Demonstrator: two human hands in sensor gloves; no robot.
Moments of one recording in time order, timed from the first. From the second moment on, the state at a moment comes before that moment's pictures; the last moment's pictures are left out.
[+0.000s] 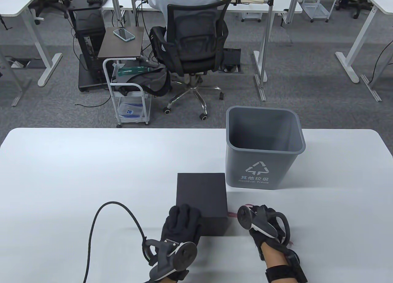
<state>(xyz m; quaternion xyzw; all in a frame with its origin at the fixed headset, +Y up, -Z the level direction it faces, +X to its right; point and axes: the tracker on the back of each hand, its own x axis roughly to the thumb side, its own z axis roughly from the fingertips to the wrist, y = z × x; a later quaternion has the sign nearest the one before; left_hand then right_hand) -0.097 -0.722 -0.284 0.16 -0.14 0.08 0.97 0.165 -0.794 -0.392 -0.04 -0.04 -1.00 0.06</state>
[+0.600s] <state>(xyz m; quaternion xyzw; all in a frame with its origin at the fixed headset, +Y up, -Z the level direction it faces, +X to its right) -0.098 -0.722 -0.285 0.15 -0.14 0.09 0.97 0.247 -0.781 -0.381 0.09 -0.06 -0.99 -0.07</state>
